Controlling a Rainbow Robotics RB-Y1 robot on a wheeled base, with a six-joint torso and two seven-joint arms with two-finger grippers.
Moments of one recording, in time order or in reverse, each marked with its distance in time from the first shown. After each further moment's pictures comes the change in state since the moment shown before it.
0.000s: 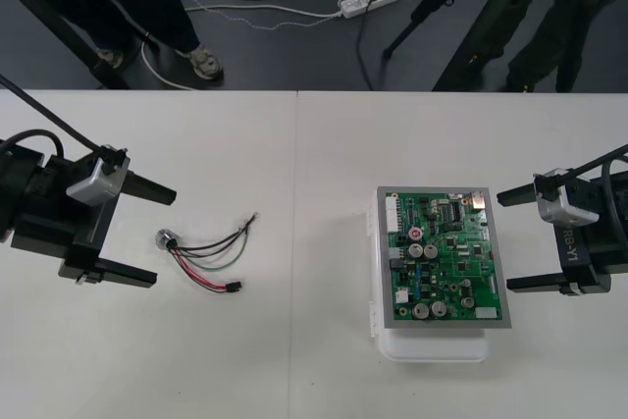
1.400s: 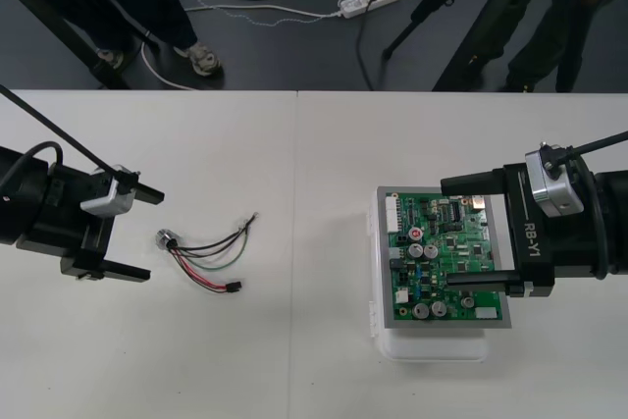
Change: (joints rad) right arm 0.001 0.248 0.000 0.002 -0.205 0.046 0.000; left arm 0.015 -0.052 0.025 0.016 -0.238 -0.022 -0.043
